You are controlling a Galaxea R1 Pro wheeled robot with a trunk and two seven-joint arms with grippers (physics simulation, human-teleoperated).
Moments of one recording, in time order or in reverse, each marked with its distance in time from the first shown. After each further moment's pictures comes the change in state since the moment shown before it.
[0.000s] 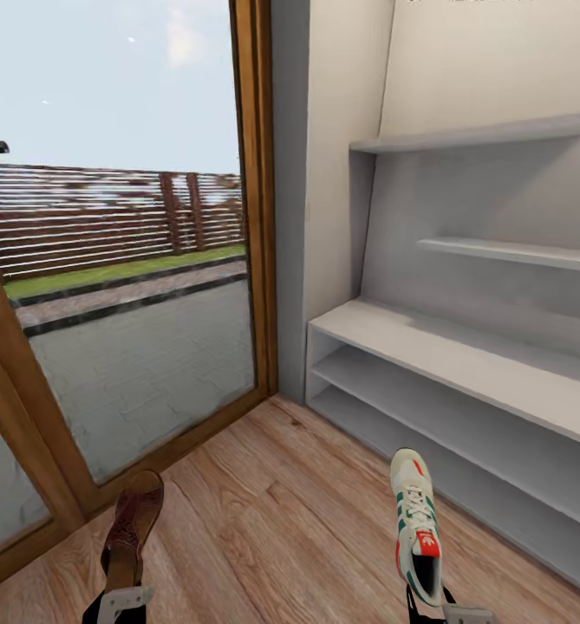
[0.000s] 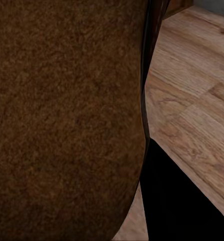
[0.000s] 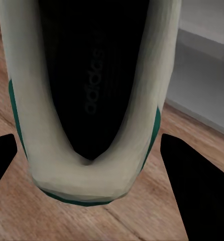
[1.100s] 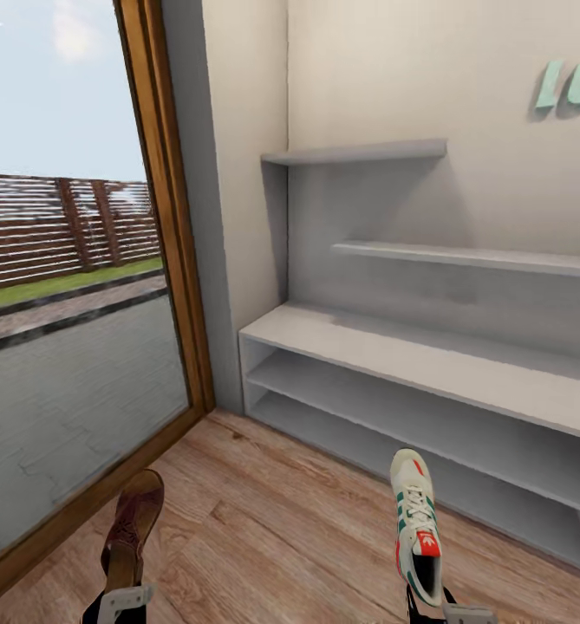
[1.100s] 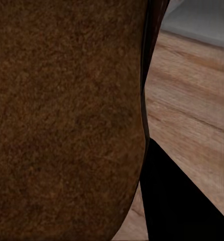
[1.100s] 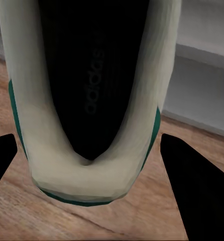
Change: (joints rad) left arm 0.000 0.000 0.000 0.000 0.001 0.000 0.000; right arm 0.000 -0.001 -0.001 0.000 -0.001 0.000 0.000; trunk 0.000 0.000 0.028
